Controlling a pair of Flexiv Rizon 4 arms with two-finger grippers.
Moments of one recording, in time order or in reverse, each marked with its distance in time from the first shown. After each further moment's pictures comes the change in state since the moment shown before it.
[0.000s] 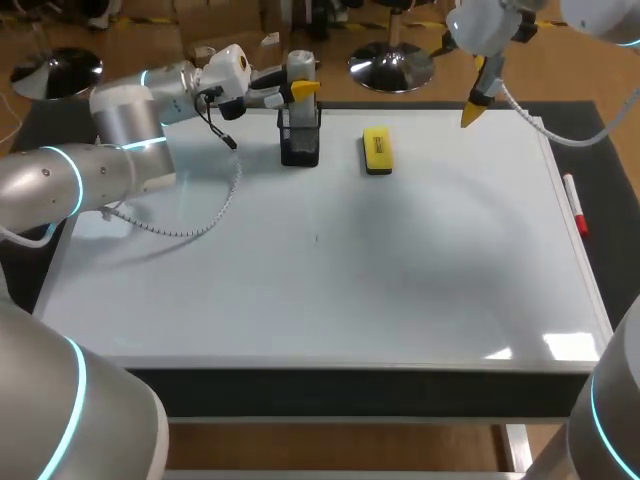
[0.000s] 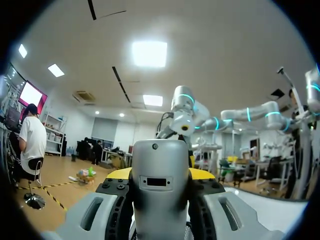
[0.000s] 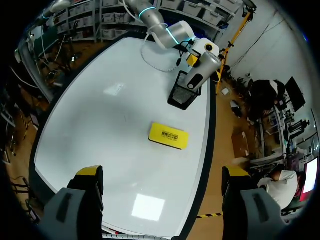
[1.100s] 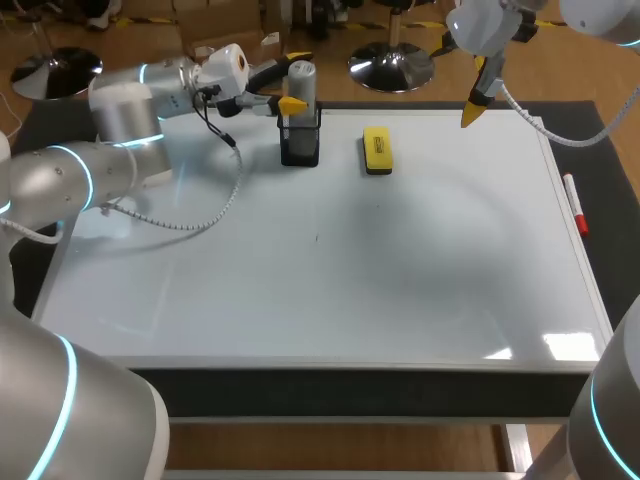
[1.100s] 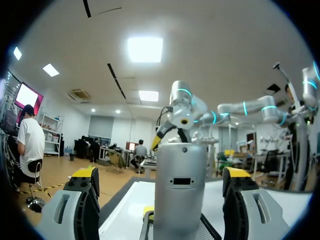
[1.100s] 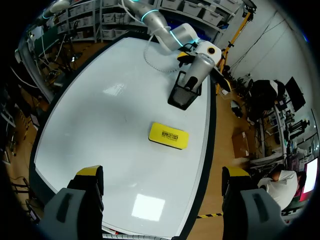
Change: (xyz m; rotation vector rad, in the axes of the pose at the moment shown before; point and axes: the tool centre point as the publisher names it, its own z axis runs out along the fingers) left arm -0.012 0.006 -0.009 -0.047 0.035 0.029; right arm 0.000 0.000 0.000 0.000 0.000 0.000
